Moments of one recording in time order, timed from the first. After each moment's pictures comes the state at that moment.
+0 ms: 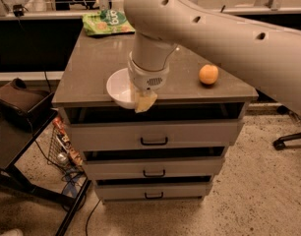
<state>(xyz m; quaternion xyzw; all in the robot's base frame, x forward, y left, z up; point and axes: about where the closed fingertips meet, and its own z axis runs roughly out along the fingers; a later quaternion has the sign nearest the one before) 0.537 0.017 0.830 -0.82 0.57 0.01 0.11</state>
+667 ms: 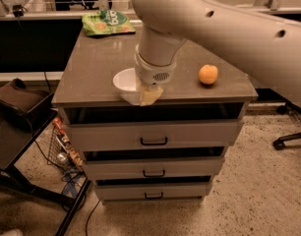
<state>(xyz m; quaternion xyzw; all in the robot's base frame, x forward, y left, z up) 0.541 0.010 0.849 -0.81 0.57 0.00 0.13</state>
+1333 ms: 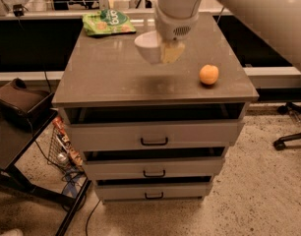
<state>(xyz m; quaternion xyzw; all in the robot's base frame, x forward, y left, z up) 0.607 -0.052 0.929 -0.78 0.60 -0.11 0.14</state>
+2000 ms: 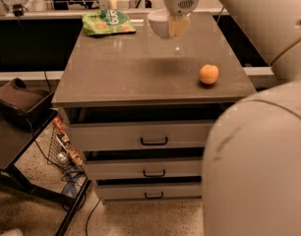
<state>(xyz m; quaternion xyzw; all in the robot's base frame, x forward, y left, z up) 0.709 -0.084 0.950 -0.74 0.64 -0.14 0.15</state>
